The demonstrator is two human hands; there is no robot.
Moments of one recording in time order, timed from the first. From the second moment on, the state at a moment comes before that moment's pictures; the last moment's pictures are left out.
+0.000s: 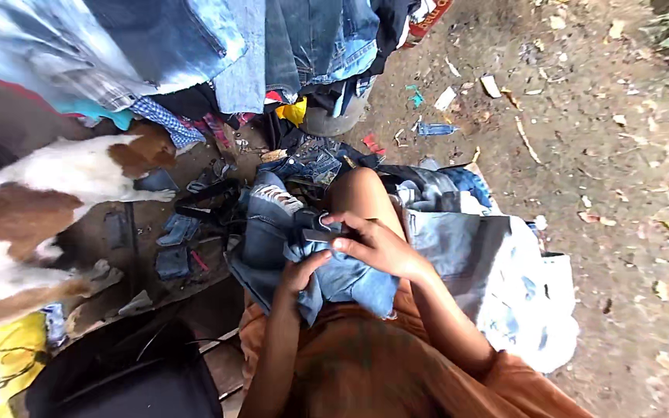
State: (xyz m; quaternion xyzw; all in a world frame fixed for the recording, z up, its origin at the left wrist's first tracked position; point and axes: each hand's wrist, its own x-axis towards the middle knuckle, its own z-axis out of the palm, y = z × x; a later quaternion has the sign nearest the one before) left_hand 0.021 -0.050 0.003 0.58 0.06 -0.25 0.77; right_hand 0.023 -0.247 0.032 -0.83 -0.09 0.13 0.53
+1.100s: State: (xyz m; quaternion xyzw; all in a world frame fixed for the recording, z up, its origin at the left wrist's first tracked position) left_hand 0.036 -0.049 -0.018 0.52 0.16 -0.03 0.84; right_hand 0.012 -0.223 0.020 -0.92 -0.13 0.06 0.37
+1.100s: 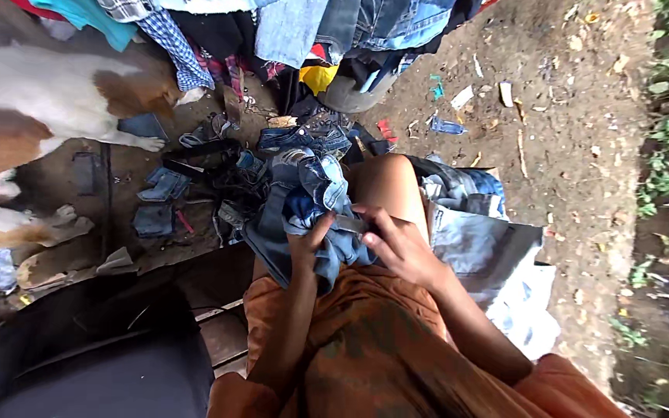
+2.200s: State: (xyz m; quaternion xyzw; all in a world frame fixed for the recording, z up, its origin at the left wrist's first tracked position) left_hand 0.036 -0.046 -0.009 0.60 0.20 -0.07 0.77; right_hand 0.017 -0.198 -0.003 -0.88 -0.04 -0.03 0.47
